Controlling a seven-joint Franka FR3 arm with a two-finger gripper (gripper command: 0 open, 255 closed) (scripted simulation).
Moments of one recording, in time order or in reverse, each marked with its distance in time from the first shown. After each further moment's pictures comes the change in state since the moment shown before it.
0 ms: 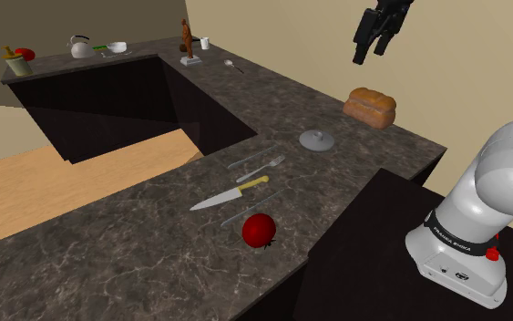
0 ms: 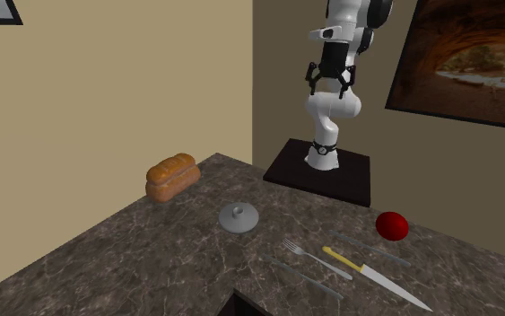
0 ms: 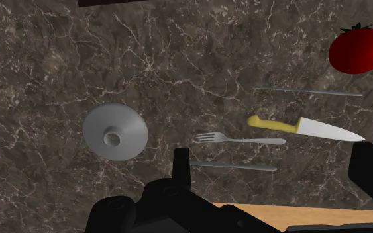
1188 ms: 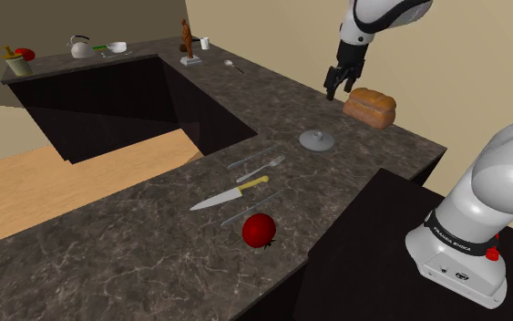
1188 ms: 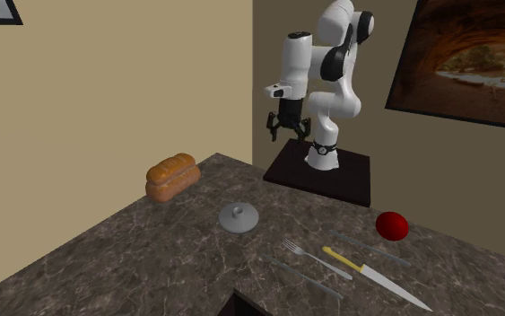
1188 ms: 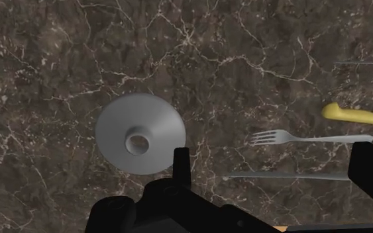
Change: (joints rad) arm -0.065 0.397 -0.160 -0.093 -0.054 0.439 -0.139
